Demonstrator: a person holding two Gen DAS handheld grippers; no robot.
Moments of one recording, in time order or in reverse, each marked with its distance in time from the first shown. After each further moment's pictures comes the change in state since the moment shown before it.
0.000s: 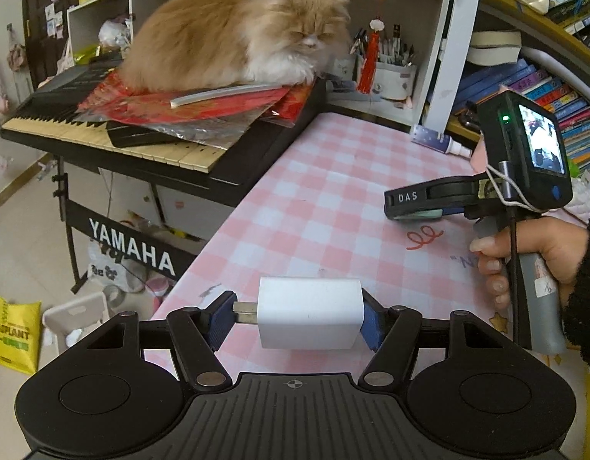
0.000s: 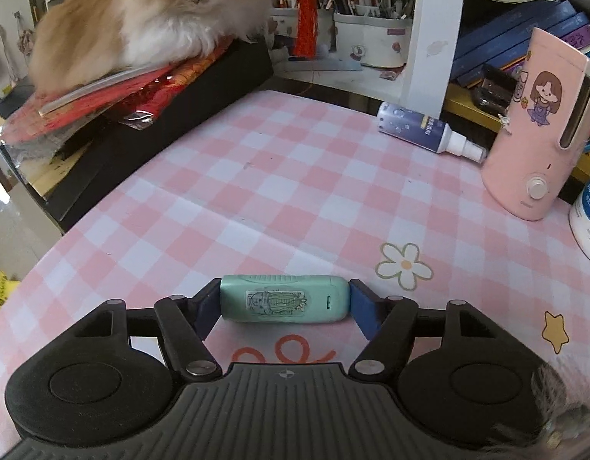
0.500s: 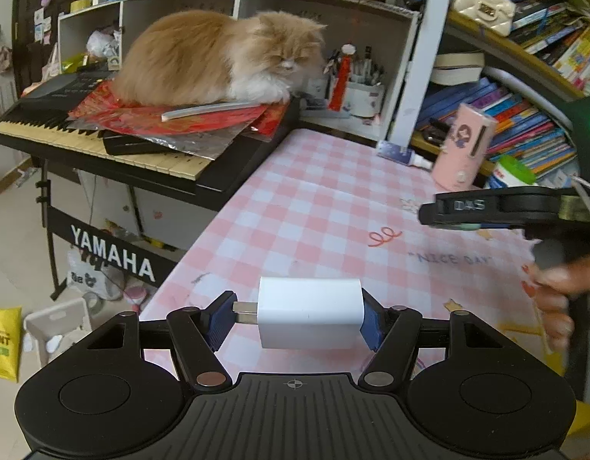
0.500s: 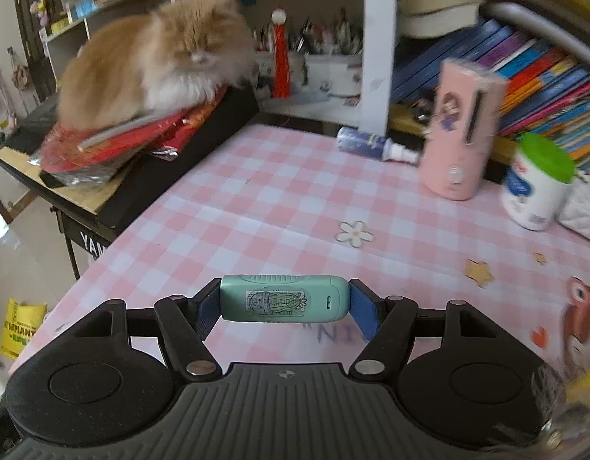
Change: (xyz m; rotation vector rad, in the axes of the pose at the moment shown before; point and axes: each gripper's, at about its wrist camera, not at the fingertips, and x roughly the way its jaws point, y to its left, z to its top) left arm -0.048 0.007 -0.019 0.006 -0.055 -0.100; right arm -0.128 0.007 -0.035 0.079 -0.091 -0.045
